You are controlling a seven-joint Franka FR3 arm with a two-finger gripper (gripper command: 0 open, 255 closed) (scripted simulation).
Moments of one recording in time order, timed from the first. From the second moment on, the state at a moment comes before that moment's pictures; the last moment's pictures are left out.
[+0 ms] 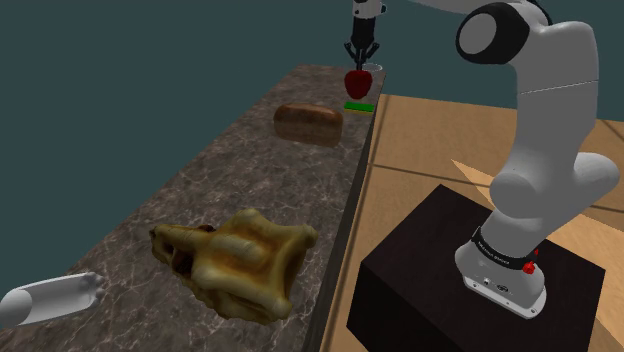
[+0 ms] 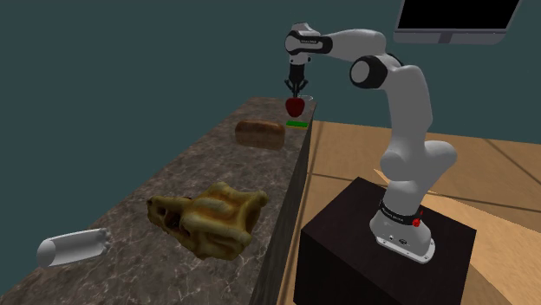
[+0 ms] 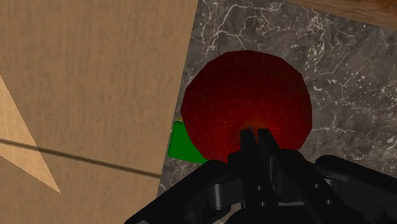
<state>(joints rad) -0.44 0.55 0.24 -1.05 -0.12 1.59 0.52</state>
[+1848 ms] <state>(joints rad) -0.47 0.53 0.24 -1.38 -0.12 1.90 0.53</state>
